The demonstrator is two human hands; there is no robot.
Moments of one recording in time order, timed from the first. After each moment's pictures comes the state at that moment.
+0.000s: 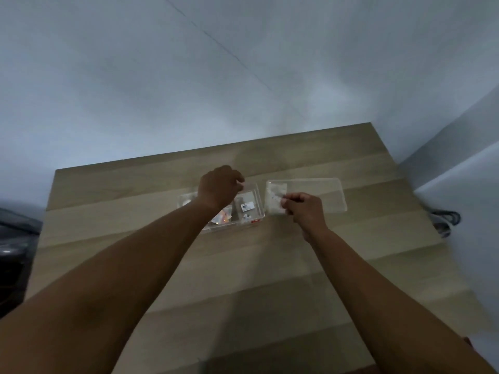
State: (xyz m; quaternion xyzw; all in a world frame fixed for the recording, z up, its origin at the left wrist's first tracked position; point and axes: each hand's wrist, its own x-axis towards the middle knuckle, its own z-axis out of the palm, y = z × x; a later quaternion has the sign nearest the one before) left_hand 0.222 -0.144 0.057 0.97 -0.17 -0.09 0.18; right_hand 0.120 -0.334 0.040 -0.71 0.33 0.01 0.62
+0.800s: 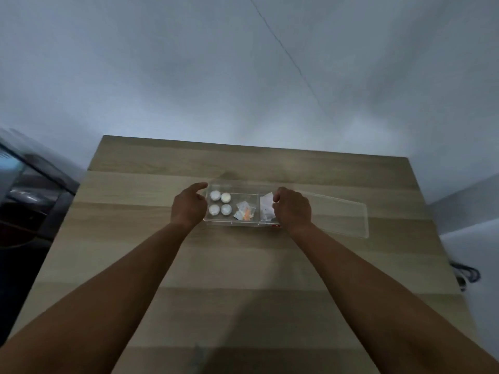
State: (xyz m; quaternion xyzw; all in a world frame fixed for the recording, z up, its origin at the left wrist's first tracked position) left_hand 0.165 -0.028 0.031 0.91 0.17 -0.08 0.37; right_hand 0.169 -0.266 0.035 -0.98 0.06 0.07 0.18
